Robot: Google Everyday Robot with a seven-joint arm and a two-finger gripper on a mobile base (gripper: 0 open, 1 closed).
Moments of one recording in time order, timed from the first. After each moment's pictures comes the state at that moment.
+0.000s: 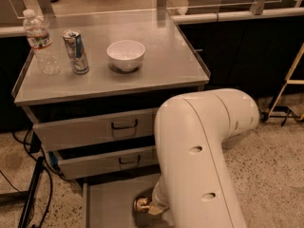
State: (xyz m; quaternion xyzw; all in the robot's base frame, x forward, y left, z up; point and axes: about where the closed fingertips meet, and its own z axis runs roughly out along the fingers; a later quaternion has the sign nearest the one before) arm 0.452 -0.014 0.307 -0.62 0.77 0.11 0.11
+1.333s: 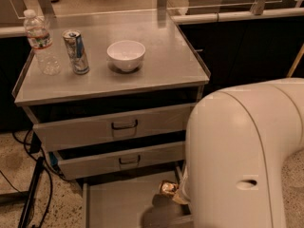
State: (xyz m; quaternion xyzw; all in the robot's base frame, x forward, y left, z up) arm 0.470 -0.116 0.397 -0.53 0.83 0.03 0.18
